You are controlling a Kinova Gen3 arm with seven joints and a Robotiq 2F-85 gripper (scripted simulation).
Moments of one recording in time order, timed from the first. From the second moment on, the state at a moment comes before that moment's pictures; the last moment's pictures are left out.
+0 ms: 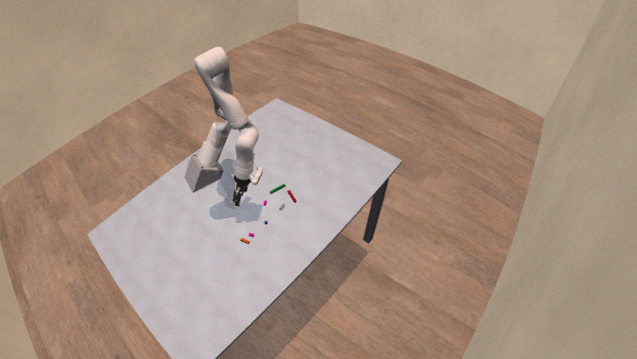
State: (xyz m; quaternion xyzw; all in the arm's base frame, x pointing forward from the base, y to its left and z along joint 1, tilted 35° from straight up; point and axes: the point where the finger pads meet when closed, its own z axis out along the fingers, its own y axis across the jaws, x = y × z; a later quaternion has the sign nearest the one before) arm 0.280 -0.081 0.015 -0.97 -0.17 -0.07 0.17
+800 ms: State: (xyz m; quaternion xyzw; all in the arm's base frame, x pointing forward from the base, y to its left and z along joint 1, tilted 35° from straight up) arm 0.294 -0.067 0.029 -0.96 -0.20 -0.10 0.19
